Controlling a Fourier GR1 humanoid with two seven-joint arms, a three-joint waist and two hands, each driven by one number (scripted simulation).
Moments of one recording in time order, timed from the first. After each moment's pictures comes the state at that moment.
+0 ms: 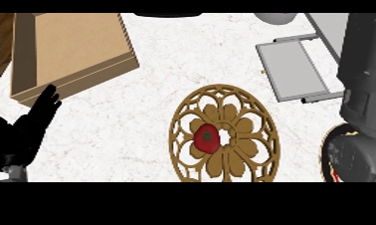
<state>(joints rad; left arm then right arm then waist) 0.02 0.36 0.12 -1.43 0.14 -0.04 0.09 -1.31 -0.18 -0.63 -1.06 1.99 0.13 1.11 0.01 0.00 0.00</state>
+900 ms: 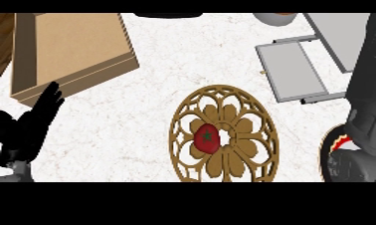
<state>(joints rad) 0.00 0.33 0.13 -1.42 0.12 -0.04 0.11 -1.15 -0.17 -0.67 -1.24 1.90 0.02 1.08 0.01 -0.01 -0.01</state>
